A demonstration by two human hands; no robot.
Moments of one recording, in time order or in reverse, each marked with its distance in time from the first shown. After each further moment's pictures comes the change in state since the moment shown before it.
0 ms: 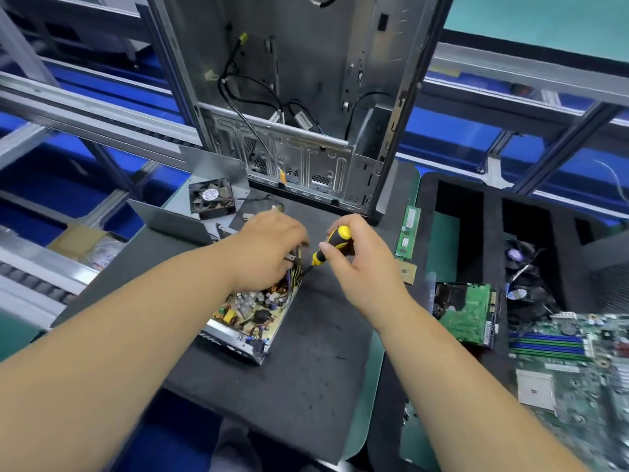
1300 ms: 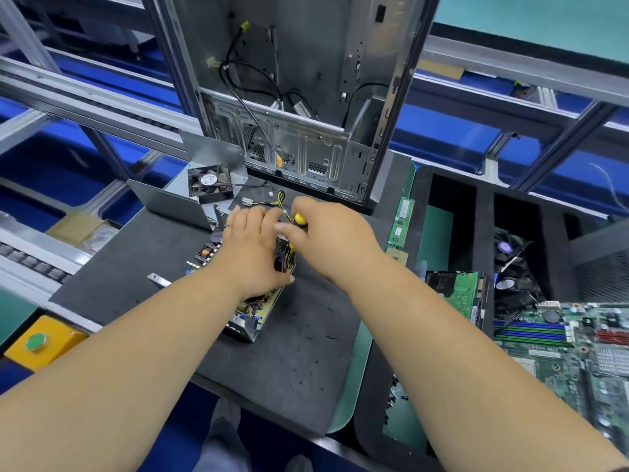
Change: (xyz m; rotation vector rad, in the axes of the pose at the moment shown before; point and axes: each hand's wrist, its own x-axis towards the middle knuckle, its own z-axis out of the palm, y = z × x) left_hand -0.013 0.016 0.064 -0.129 0.331 -0.392; right_hand 0.017 -0.050 0.001 -0.498 -0.229 -0.119
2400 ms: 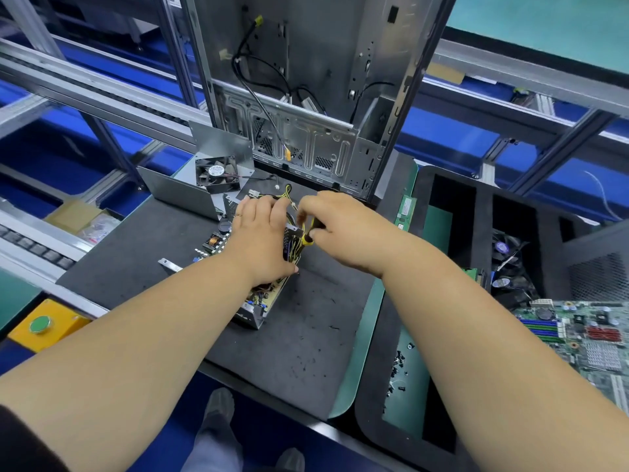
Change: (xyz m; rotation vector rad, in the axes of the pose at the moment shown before) left_hand 0.001 0.004 0.003 0.016 0.014 -0.040; right_hand -0.004 0.004 -0.026 0.005 -0.304 -0.122
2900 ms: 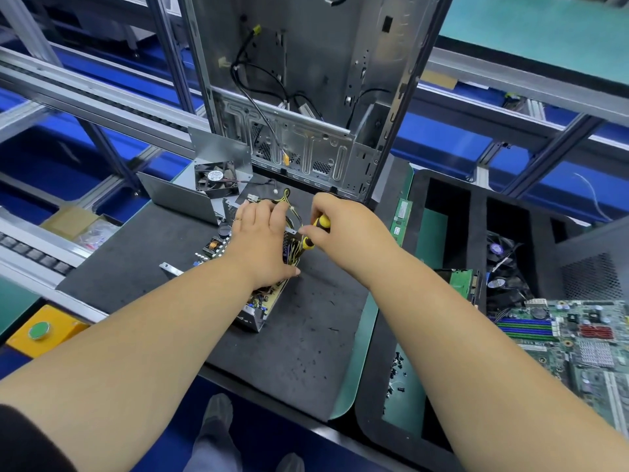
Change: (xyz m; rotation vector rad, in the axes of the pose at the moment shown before) left_hand 0.001 0.001 0.000 0.052 -0.025 -0.004; right_hand 0.000 0.003 0.018 0.034 0.274 0.151
